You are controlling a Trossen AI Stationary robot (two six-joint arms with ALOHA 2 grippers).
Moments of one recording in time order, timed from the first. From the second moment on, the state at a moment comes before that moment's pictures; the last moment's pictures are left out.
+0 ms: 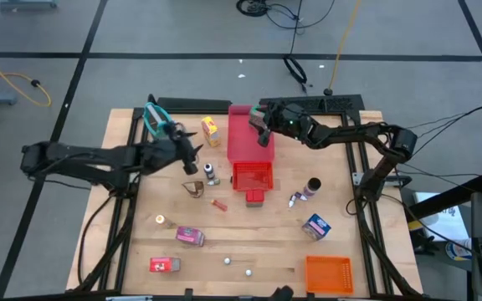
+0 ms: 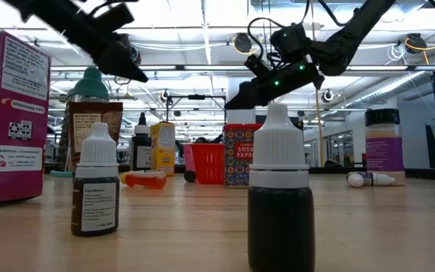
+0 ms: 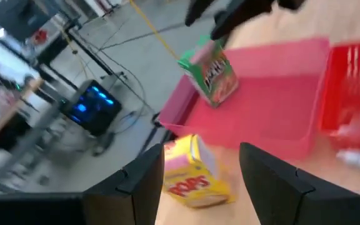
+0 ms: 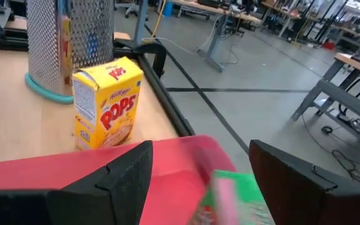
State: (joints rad) left arm 0.09 0.99 0.64 -0.13 -0.62 0.31; right arm -0.49 1.67 0.87 0.57 0.03 -0.29
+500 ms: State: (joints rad) left arm 0.28 1.36 1.14 -0.70 -0.50 0.69; right arm -0.44 1.56 0.87 0.43 0.03 -0.30
